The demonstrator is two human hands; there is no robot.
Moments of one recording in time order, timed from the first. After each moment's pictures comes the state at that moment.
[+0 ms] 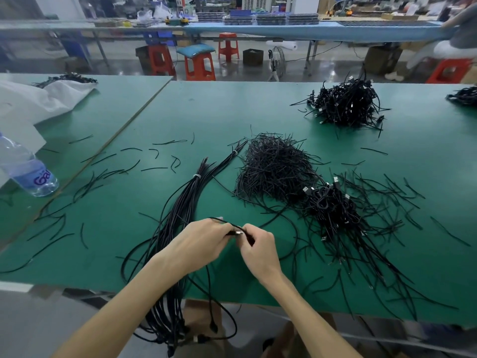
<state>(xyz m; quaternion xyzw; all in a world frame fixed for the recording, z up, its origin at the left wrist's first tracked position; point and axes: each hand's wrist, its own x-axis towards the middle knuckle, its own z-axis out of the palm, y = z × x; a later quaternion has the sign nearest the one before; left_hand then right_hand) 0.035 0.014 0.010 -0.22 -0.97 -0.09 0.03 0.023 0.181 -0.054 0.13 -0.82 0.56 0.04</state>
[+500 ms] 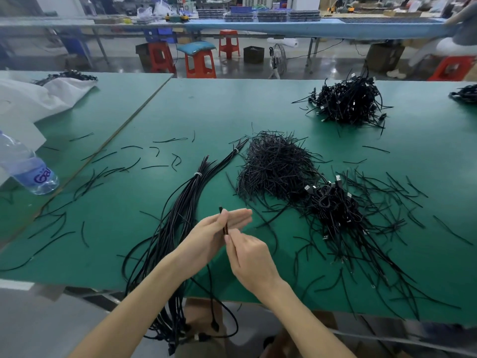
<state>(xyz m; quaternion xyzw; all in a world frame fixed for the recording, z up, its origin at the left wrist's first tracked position) 0.033 0.021 -0.015 -0.04 -0.61 -0.78 -0.17 0.043 0.171 -0.048 0.30 -0.86 0.36 0.19</state>
